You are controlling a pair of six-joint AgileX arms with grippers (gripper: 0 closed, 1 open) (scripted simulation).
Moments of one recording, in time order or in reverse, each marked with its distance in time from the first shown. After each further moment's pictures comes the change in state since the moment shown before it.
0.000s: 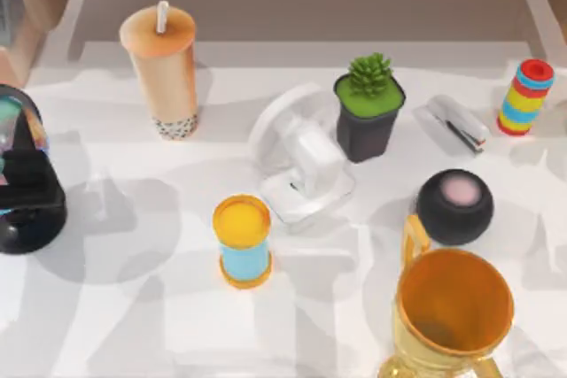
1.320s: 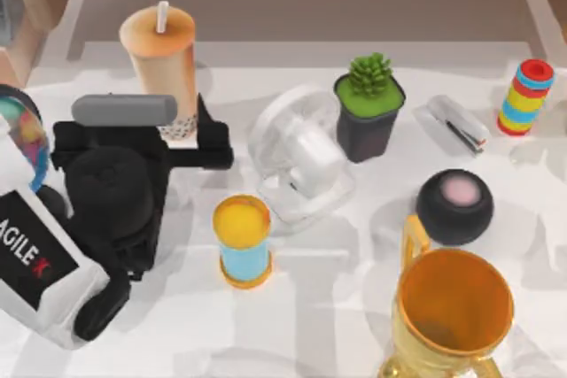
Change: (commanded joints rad) left arm -0.323 1.252 0.319 0.900 -0.201 -0.009; right arm 0.000 0.000 0.000 0.000 0.000 0.000
